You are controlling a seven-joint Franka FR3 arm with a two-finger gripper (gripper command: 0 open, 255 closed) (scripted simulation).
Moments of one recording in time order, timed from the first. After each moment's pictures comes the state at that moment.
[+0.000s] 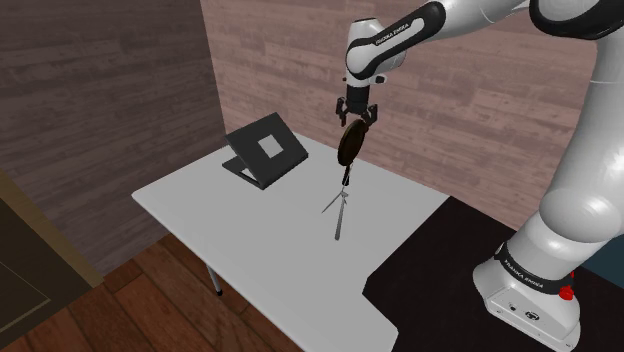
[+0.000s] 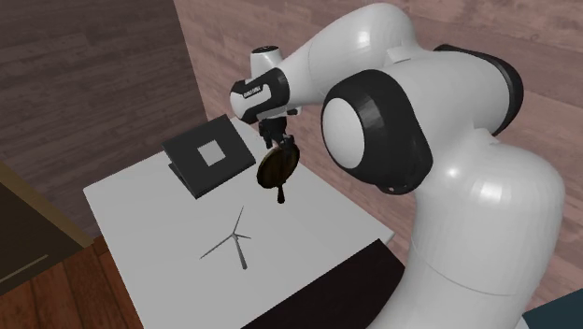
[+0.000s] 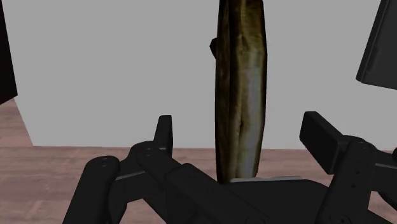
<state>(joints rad) -0.21 0.32 0.11 -1.86 -0.09 2.13 1.30</state>
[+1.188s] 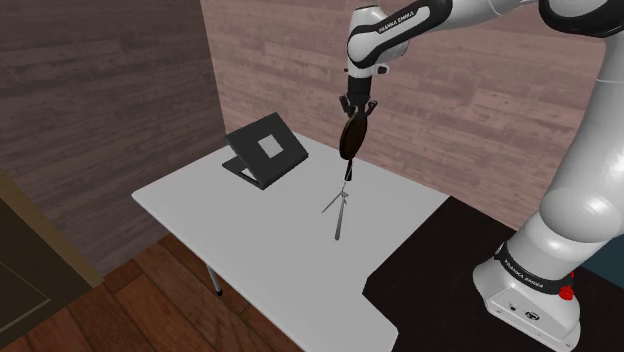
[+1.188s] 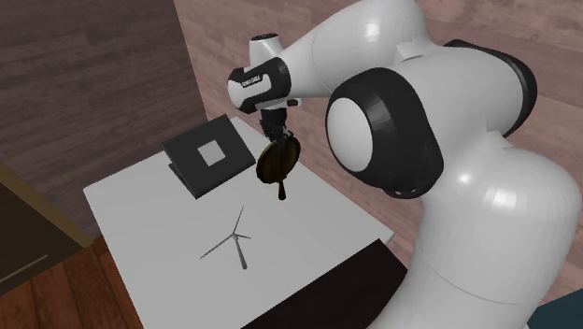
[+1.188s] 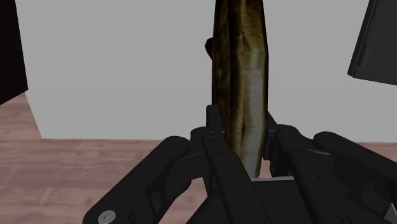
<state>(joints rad) -0.21 0.29 0.11 -1.84 -0.08 2.06 1.30</state>
